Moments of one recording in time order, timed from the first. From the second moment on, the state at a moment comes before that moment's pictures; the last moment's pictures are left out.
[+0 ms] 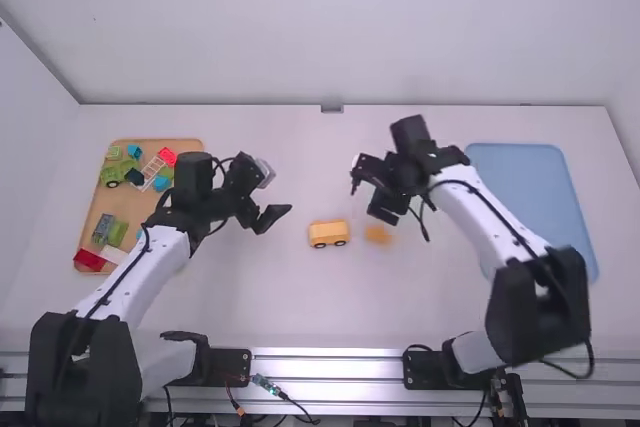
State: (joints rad) left arm -0.05 1.26 0.71 -0.14 0.71 0.53; right arm 0.30 1.56 1.17 -0.76 -0.26 -0.94
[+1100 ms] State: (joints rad) left arm -0.34 1.81 0.58 0.53 0.85 0.70; right arm 0.03 1.61 0.50 0.08 -0.81 -1.06
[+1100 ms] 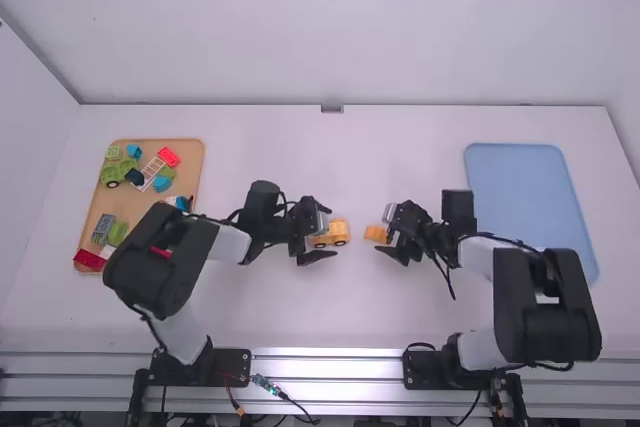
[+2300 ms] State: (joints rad) left arm -0.32 2.01 0.63 0.59 0.83 0.81; right arm 0.03 1.69 0.50 0.13 -0.83 -1.06
